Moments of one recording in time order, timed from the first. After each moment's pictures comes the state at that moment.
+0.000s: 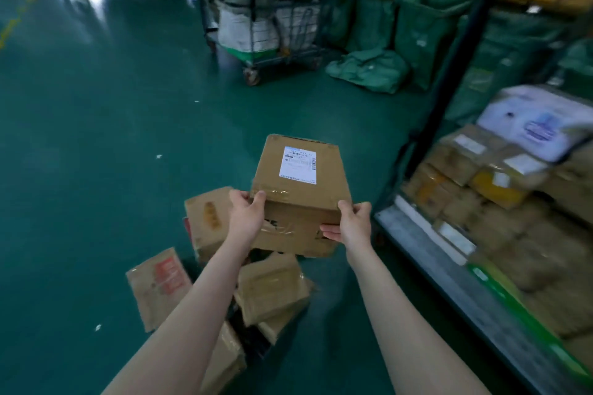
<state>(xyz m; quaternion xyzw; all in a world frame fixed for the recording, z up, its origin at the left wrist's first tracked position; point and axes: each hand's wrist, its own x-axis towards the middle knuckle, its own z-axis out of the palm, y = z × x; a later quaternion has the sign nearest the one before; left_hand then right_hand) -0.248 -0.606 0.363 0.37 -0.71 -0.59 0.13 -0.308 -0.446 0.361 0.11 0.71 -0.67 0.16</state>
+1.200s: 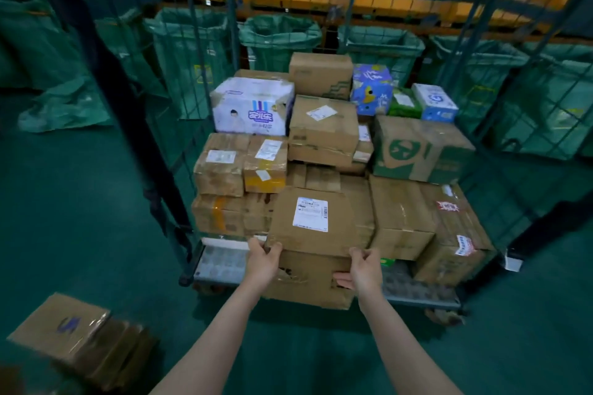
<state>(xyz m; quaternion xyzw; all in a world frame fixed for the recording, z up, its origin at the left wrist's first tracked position) -0.512 -0.217 0.334 -0.01 -0.80 -0.54 -0.25 -0.411 -0.080 0.340 0.48 0.59 -0.63 -0.14</state>
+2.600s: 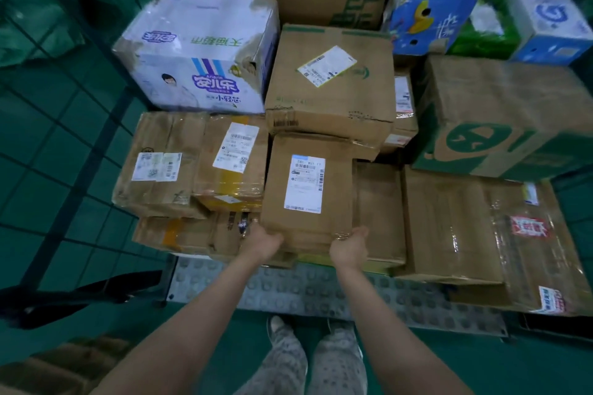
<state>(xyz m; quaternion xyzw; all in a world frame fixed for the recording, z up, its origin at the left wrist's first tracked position) -0.816 0.015 0.203 0.05 -0.85 -0.32 -0.42 -0.719 0.136 0.219 0.61 0.64 -0.47 0.04</state>
